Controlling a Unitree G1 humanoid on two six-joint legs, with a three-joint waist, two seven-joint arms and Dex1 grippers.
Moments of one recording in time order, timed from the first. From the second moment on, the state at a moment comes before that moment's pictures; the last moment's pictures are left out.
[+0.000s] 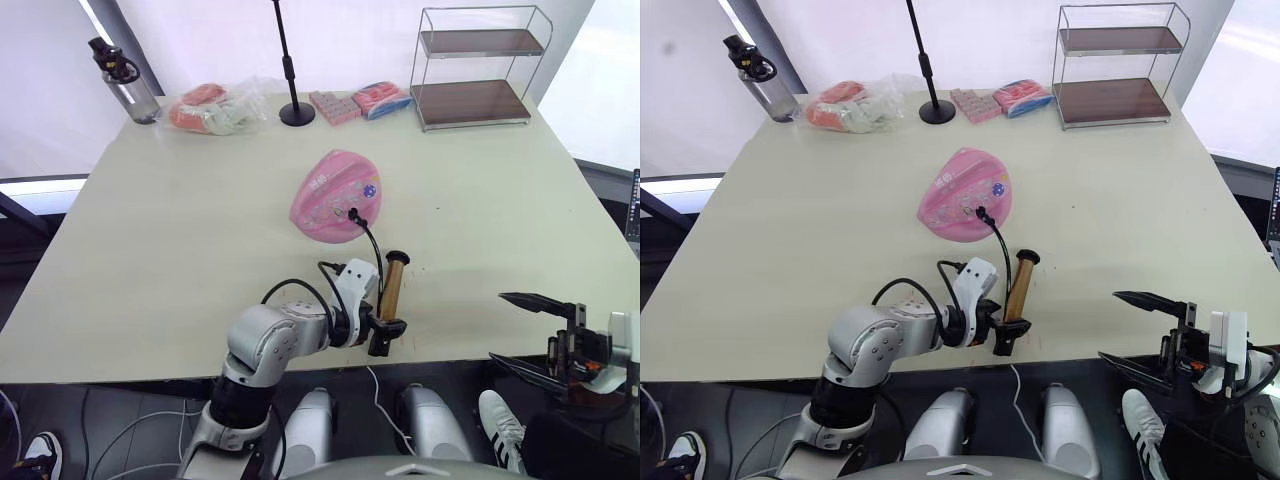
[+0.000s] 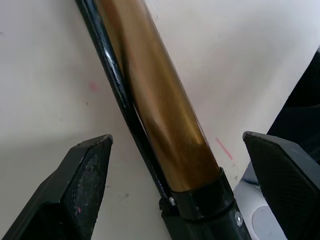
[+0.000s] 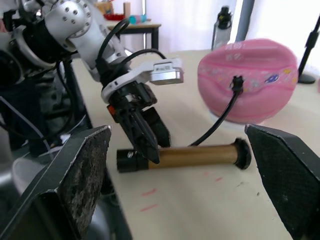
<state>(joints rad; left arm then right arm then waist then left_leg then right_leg) -0.32 0.13 -0.24 -0.39 -0.53 1.41 -0.19 0.28 -0.61 -0.30 -0.19 0.69 -0.16 1.39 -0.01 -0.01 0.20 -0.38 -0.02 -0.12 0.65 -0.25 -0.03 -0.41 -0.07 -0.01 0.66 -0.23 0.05</state>
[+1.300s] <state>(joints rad) -0.27 0.59 -0.35 -0.27 -0.32 0.57 -0.73 0.15 -0.40 -0.19 -0.39 0.70 0.08 0.86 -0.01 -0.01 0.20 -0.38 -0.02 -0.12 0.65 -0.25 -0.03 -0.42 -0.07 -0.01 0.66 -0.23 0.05</state>
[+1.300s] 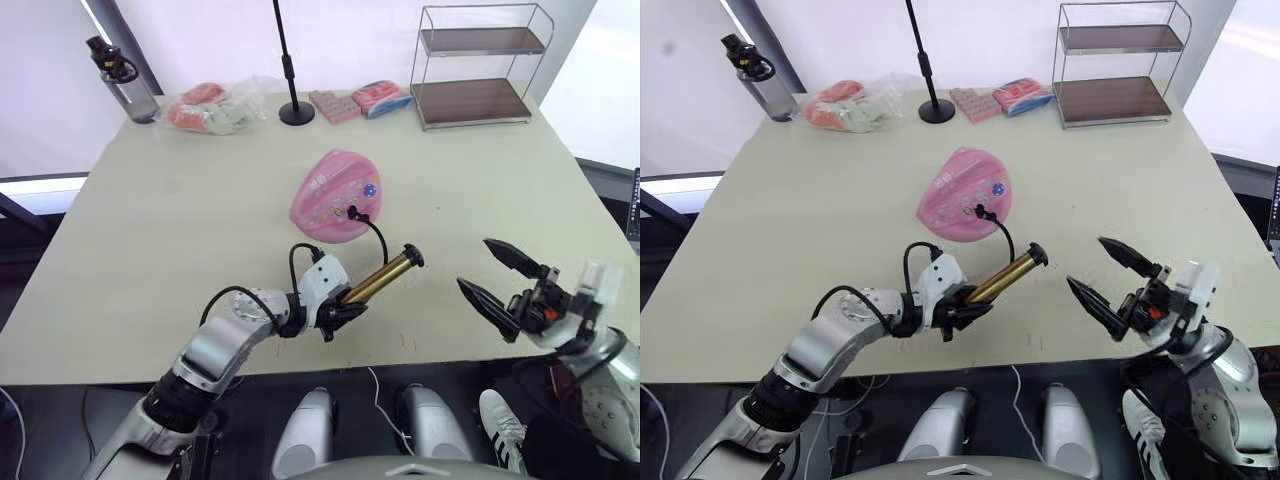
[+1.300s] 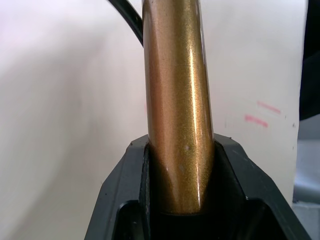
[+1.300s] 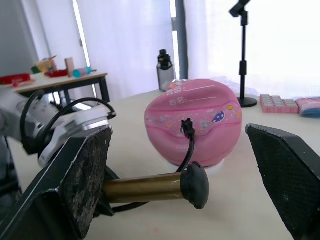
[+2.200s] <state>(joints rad) -0.27 0.39 -0.18 -0.05 -0.35 0.19 -0.92 -0.25 -0.26 -0.15 -0.39 1.29 0.70 0.14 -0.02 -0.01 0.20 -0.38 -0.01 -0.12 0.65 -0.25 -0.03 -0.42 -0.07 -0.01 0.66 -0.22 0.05</state>
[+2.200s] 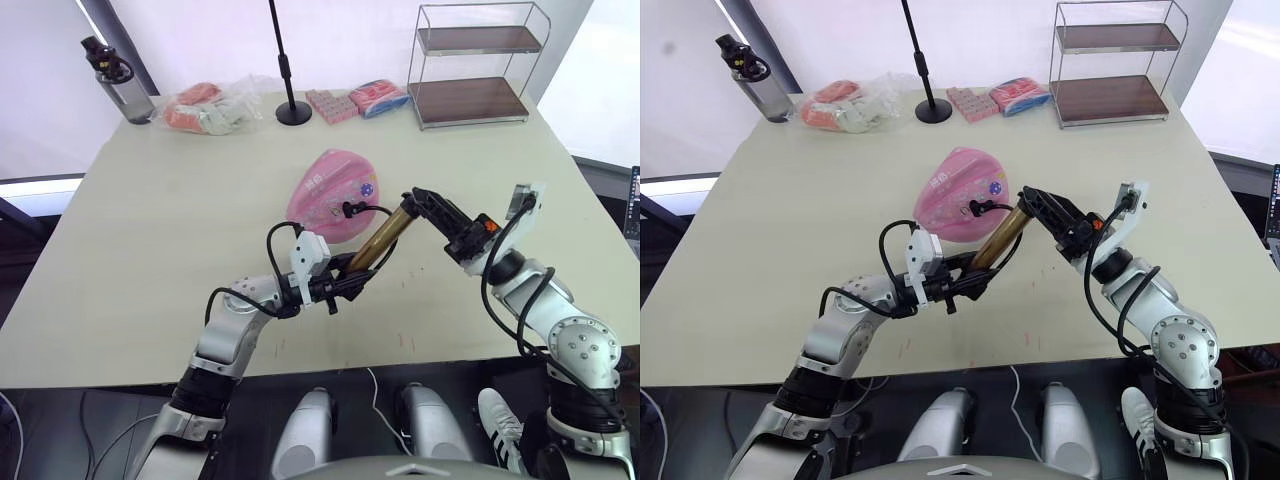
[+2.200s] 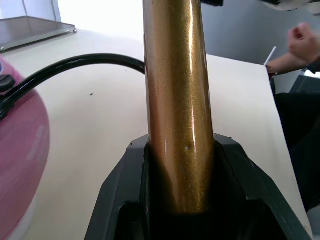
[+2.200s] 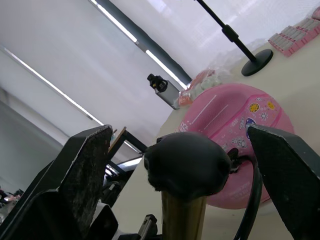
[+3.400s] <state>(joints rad) -0.25 0.38 -0.19 -0.06 -0.36 0.21 -0.97 -0.29 -0.20 -0.12 -0.39 1.26 0.70 0.14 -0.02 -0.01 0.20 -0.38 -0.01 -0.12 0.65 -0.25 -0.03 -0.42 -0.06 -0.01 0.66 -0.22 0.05</state>
